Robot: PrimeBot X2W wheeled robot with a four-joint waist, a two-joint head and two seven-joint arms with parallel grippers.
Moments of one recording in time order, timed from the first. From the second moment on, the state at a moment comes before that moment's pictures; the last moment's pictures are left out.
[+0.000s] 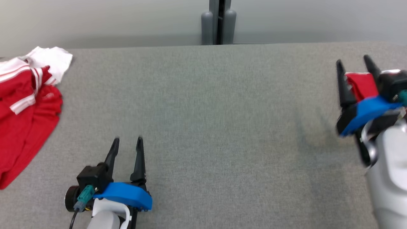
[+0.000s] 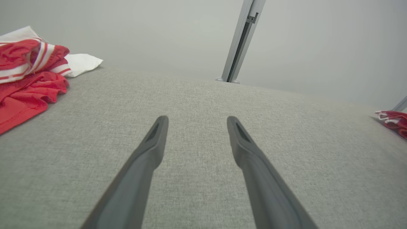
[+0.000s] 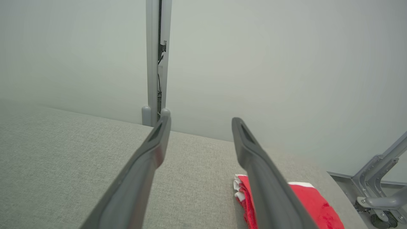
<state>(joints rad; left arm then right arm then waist) -0.22 0.08 -0.20 0.41 -0.33 -0.05 -0.26 -0.65 -0.26 -0.02 0.58 0.06 0.13 -0.12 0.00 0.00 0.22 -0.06</state>
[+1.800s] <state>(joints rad) -0.01 0.05 -0.13 0.34 -0.32 -0.04 -0.26 -0.15 -0.05 0.11 0.47 0.12 0.13 -0.24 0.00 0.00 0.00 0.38</state>
